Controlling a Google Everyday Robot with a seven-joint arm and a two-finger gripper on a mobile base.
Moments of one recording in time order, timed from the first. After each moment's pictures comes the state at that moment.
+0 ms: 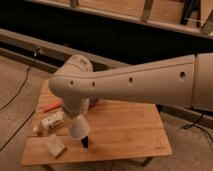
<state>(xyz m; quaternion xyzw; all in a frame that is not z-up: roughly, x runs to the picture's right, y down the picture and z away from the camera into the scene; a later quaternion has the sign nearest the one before) -0.117 0.122 0.593 -0.31 0.04 0.34 0.89</state>
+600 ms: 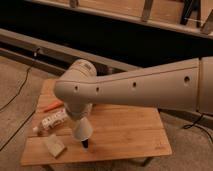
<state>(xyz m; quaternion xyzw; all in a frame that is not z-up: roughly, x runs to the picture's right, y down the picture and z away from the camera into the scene) -0.107 0.131 0.604 -0.29 0.04 0.33 0.90</state>
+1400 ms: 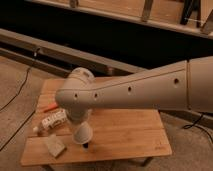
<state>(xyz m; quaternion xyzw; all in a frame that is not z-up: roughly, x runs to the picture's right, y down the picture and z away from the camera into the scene) -0.109 0.152 0.621 -0.30 0.04 0.32 0.90</state>
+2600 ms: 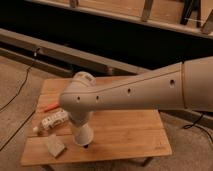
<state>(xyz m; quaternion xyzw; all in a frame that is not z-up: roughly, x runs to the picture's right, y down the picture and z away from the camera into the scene) -0.106 0.165 0.636 -0.31 0.04 0.31 0.90</state>
